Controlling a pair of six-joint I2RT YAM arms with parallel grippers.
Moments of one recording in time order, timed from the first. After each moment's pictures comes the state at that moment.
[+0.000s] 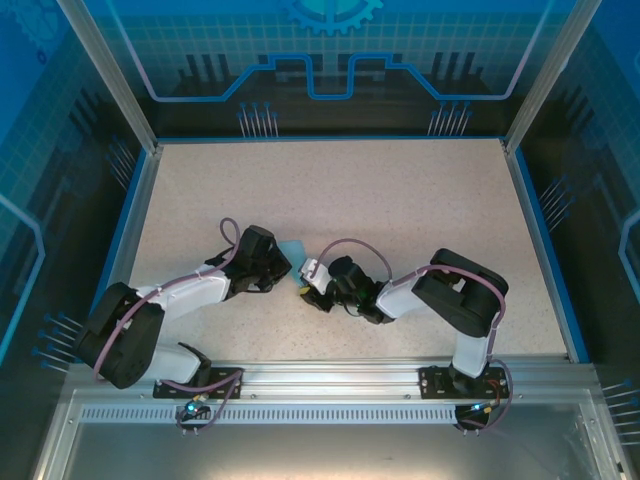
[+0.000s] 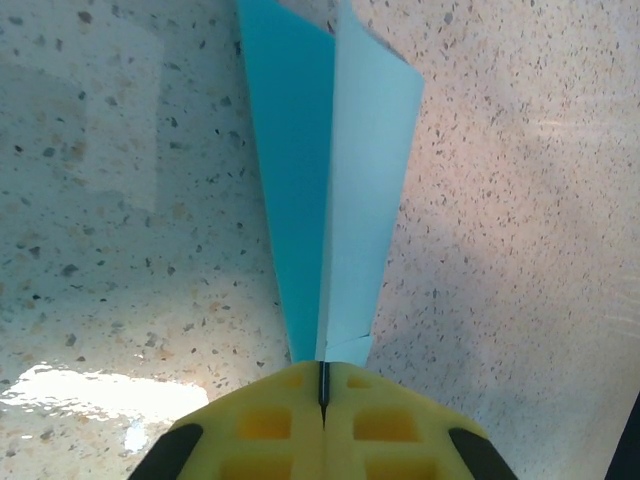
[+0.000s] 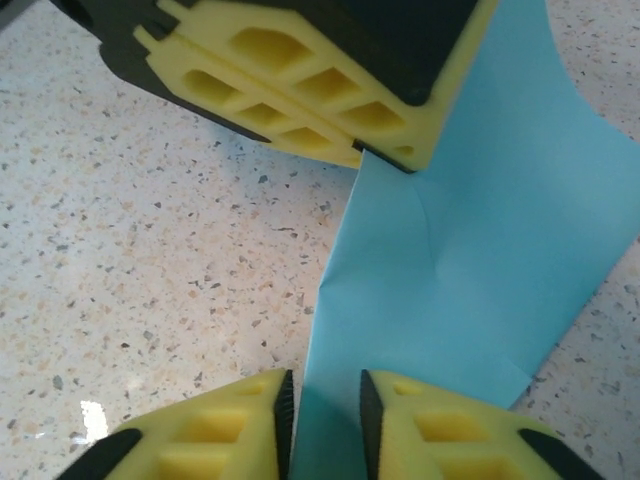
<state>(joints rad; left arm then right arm) -0.47 1.38 0.61 -0.12 0.13 -1.20 0.92 1.84 0.65 0.62 -0.13 -0.09</state>
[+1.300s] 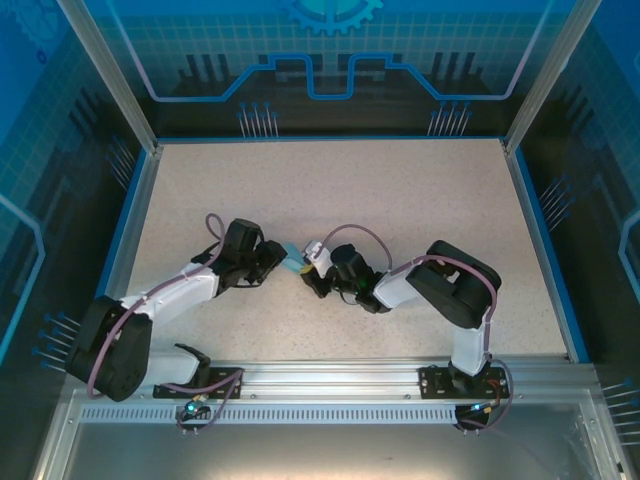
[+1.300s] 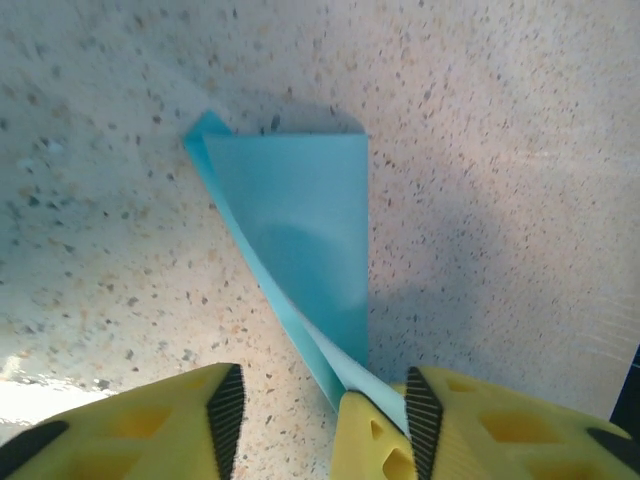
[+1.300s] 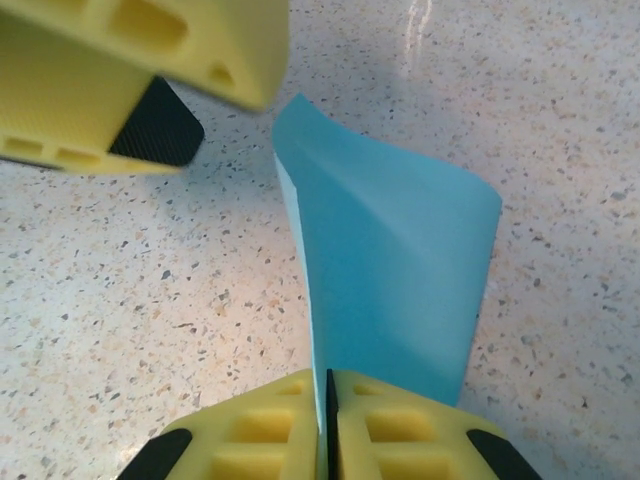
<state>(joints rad) -0.37 1.29 0.63 -0.22 0.16 -1.16 0.84 1.90 0.70 0.69 -0.16 0.04</state>
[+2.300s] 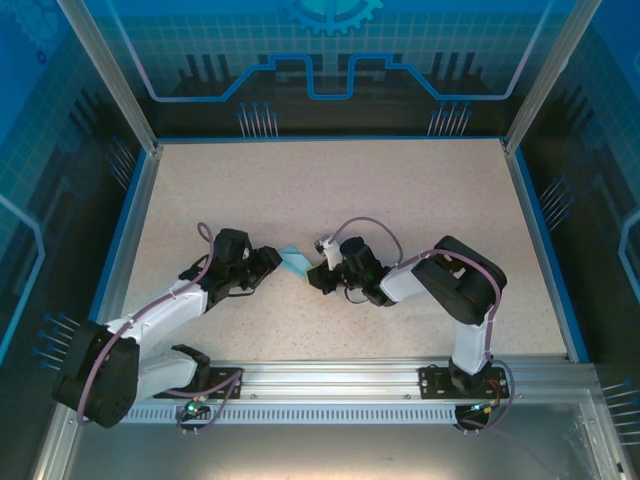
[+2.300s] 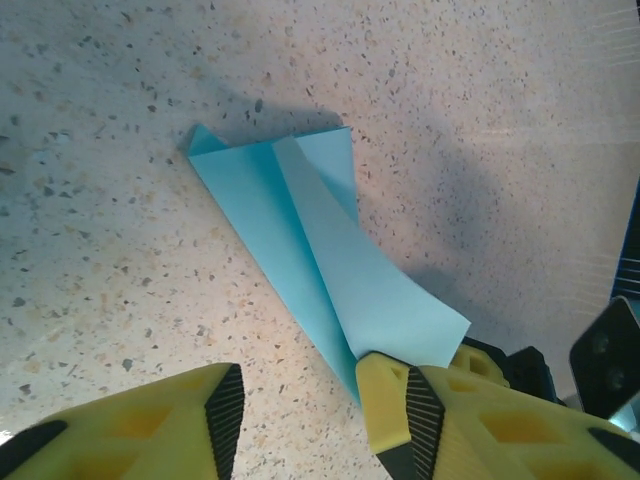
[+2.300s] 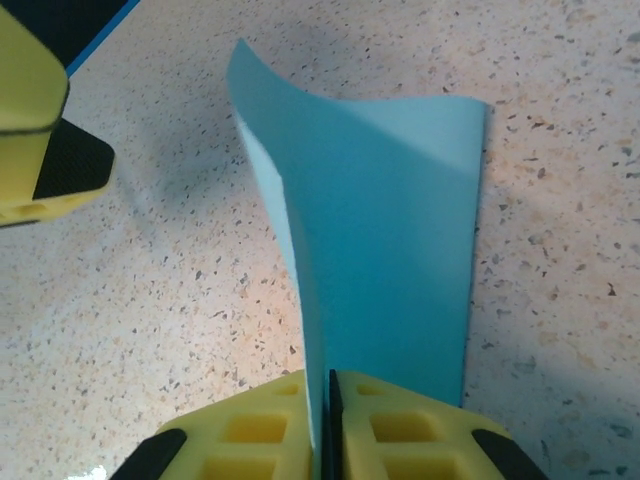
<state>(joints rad) -0.35 1.16 0.51 -0.13 0.23 -1.06 0.76 1.90 0.70 0.64 -0.35 0.36</state>
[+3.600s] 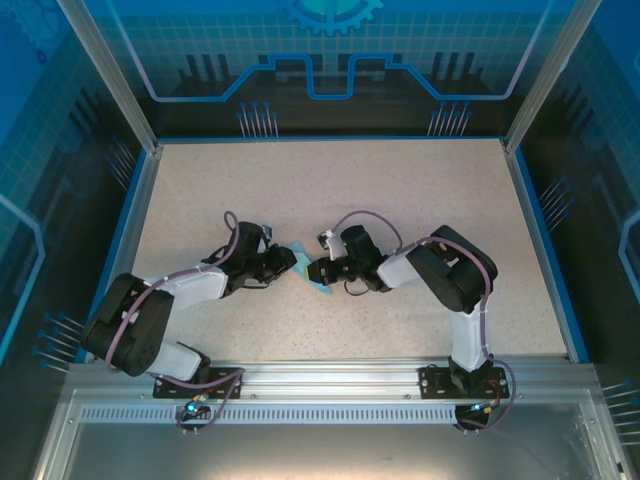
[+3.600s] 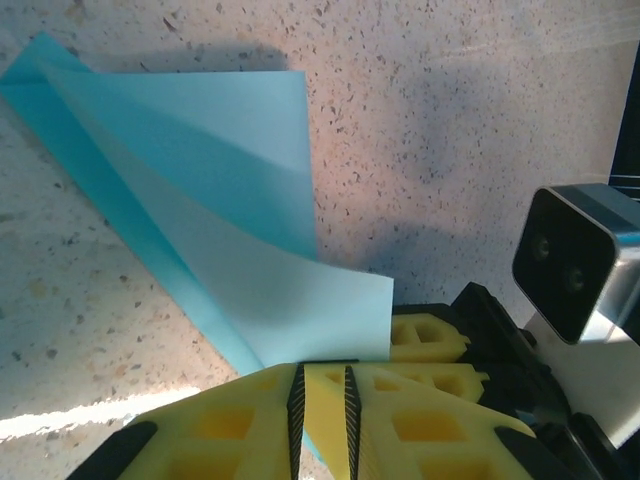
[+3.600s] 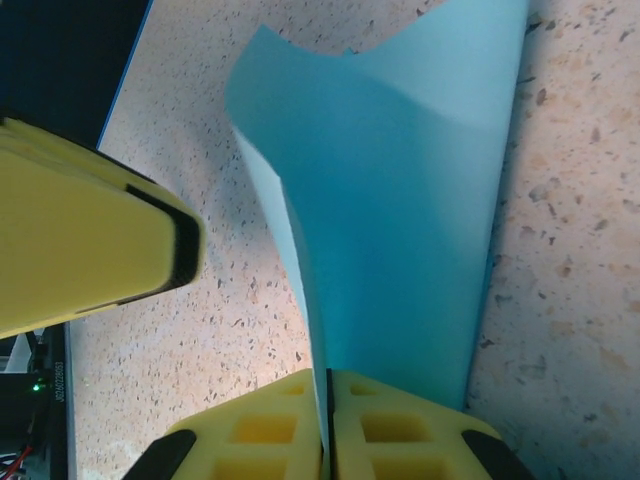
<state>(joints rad) -0.38 1.45 0.57 0.10 0.38 -1.00 0.68 1.99 0.81 0.54 -0.59 0.58</state>
